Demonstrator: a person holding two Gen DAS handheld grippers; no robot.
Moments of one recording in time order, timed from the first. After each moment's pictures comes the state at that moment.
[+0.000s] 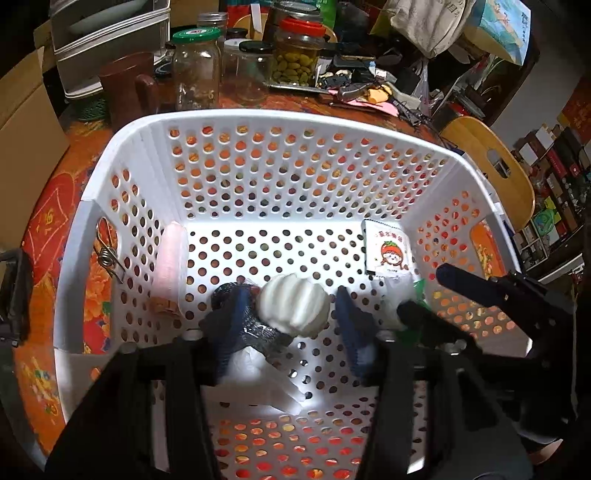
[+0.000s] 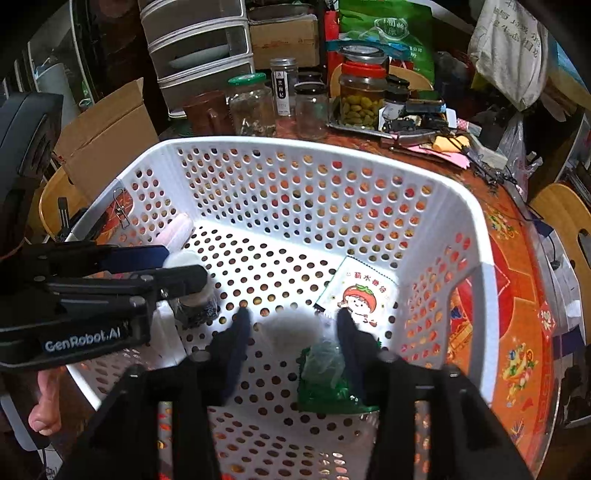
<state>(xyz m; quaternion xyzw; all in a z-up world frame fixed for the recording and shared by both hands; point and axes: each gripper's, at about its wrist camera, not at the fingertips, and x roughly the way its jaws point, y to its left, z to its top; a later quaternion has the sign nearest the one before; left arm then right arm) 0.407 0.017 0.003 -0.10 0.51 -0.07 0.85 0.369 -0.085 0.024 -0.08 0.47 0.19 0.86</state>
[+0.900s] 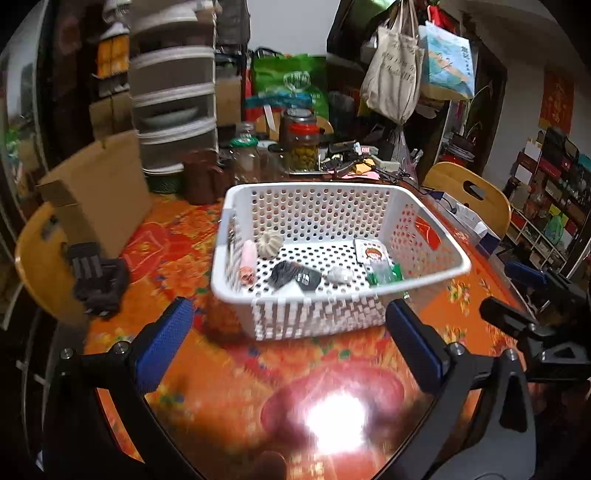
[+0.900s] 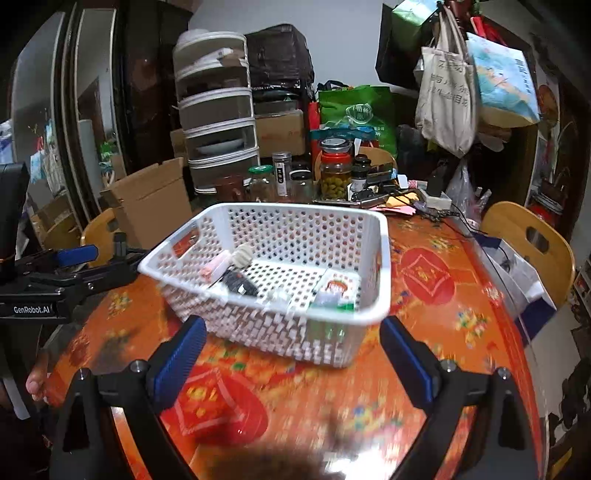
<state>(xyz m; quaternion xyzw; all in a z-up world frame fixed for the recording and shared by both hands) 0.187 0.041 0.098 -0.03 0.33 -0.02 0.94 0.181 -0.146 0.091 -0.03 0.31 0.18 0.93</state>
